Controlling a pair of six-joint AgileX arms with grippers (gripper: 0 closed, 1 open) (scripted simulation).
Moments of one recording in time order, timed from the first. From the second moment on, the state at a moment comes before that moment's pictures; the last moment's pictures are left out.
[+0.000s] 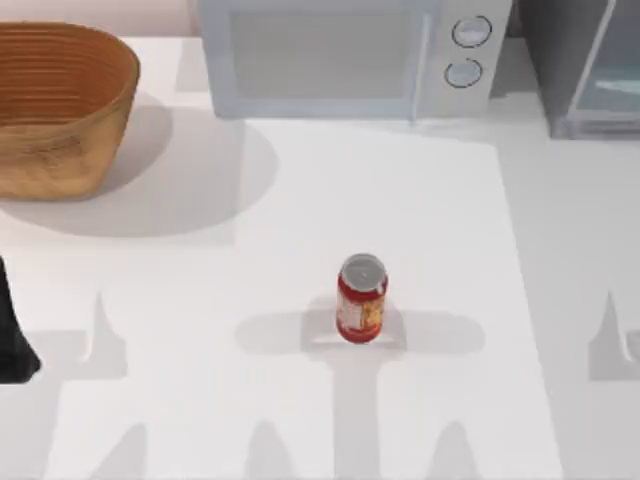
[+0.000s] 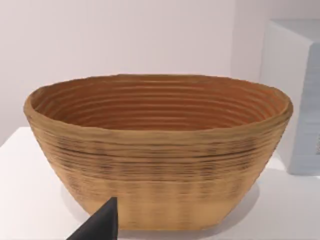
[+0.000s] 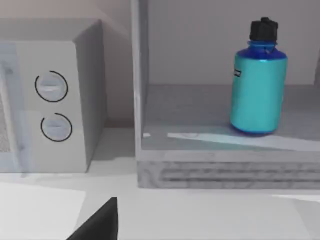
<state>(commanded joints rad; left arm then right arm) 0.00 0.00 0.00 0.00 0.00 0.00 0.00 0.00 0.00 0.00 0.00 0.00</state>
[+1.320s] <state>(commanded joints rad) 0.00 0.00 0.00 0.00 0.00 0.00 -0.19 1.77 0.80 0.94 -0.16 0.01</state>
